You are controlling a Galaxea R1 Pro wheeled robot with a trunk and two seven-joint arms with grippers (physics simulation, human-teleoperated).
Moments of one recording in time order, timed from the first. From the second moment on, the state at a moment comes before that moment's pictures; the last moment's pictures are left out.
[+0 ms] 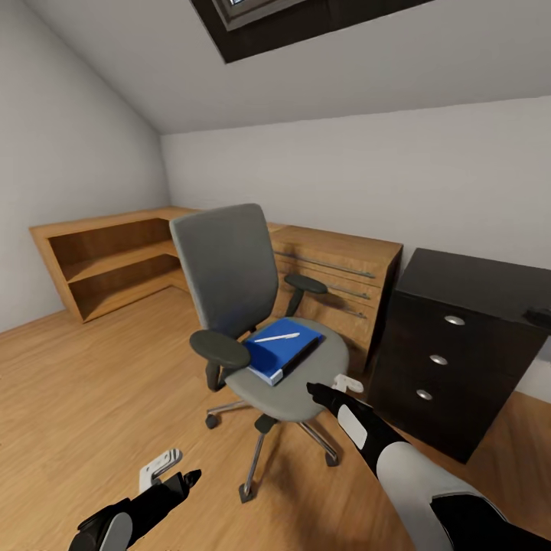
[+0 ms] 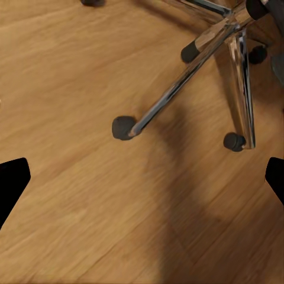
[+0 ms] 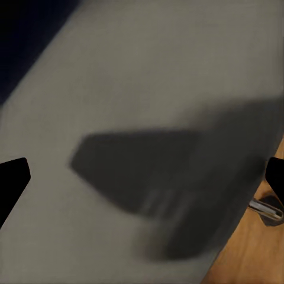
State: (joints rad) left arm -0.06 -0.04 0.14 -1.37 0.54 0.70 0.11; right arm -0.82 0.11 0.05 -0.32 -0.43 0.10 -0.01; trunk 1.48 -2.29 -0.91
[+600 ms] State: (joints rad) left arm -0.06 -0.04 0.12 -1.37 0.54 0.70 0.11; right arm -0.82 0.11 0.04 -0.30 -0.42 0.10 -0.02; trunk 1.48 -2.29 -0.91
